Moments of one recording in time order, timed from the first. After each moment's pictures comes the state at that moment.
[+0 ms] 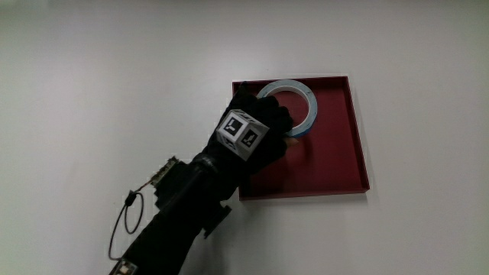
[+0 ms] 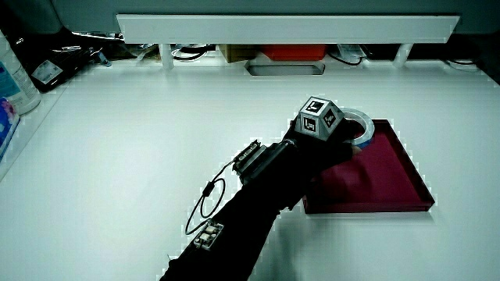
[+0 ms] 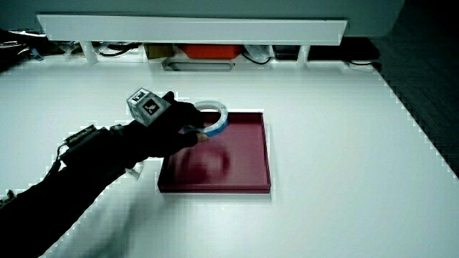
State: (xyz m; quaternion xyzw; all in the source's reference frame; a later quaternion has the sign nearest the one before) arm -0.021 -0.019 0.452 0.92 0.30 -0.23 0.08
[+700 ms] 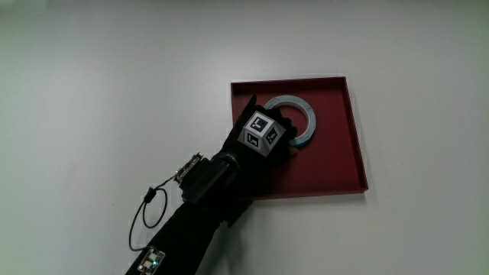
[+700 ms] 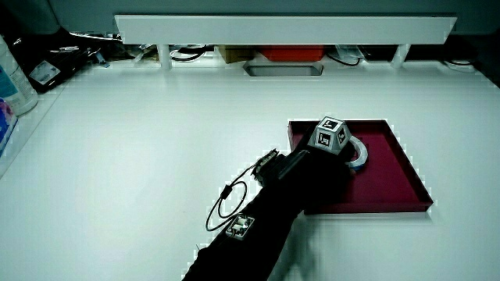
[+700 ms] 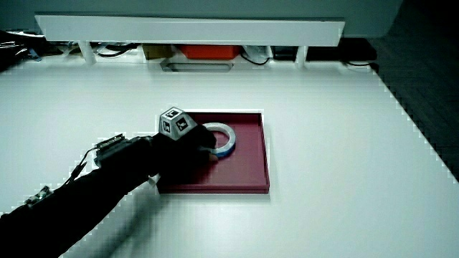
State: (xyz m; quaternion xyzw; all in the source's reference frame) arm 0.014 -0.024 0.510 0.93 0.28 -0.15 0.20
